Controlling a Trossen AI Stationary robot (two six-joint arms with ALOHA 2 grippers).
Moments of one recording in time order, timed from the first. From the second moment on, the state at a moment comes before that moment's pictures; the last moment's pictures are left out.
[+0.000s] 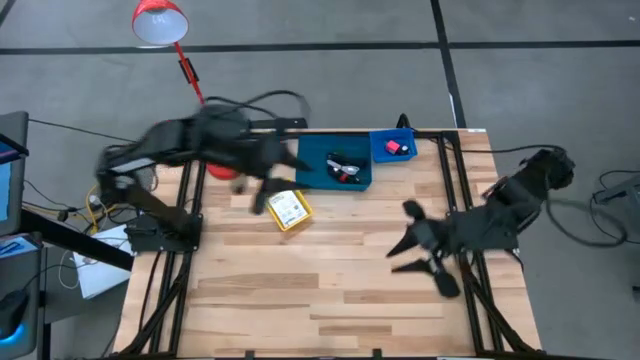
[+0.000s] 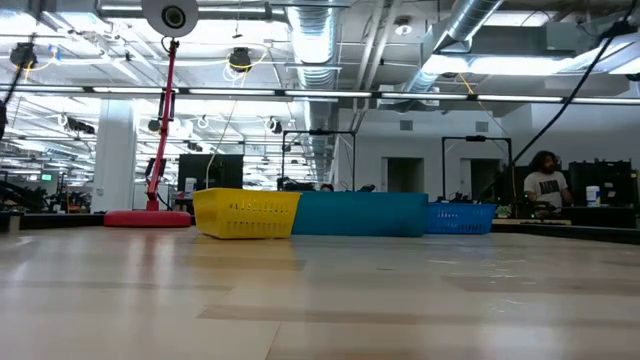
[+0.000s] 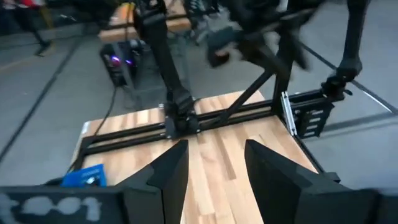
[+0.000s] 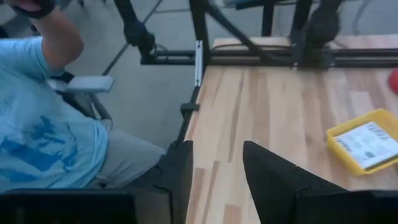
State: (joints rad) left arm 0.03 1.51 2.00 -0.81 0.18 0.17; right arm 0.63 1.32 1.66 -0.88 0.22 0.31
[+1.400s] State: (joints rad) left arm -0.37 0.20 0.08 0.33 -0.20 -0.26; right arm 0.53 0.04 0.58 -0.42 0.05 0.37
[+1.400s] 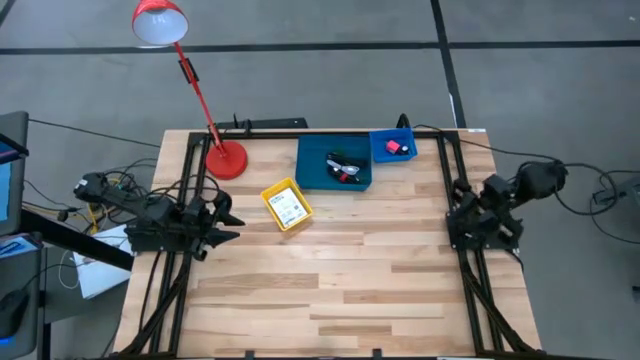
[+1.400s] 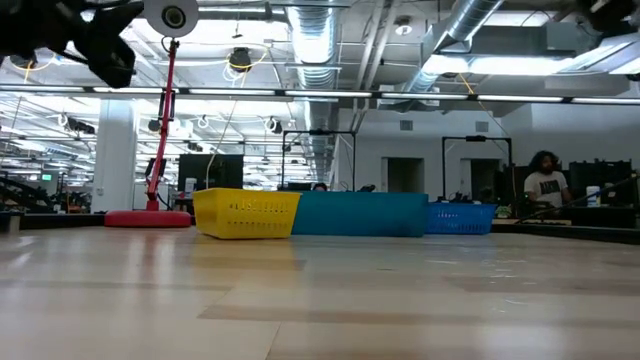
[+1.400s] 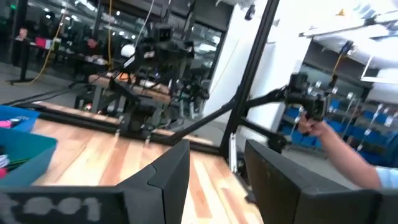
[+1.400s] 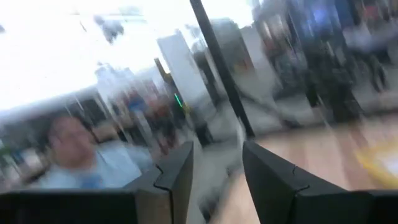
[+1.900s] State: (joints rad) left arm -0.49 0.15 0.01 0.29 -0.43 -0.29; right arm 0.53 0.00 0.26 -0.18 0.02 0.32
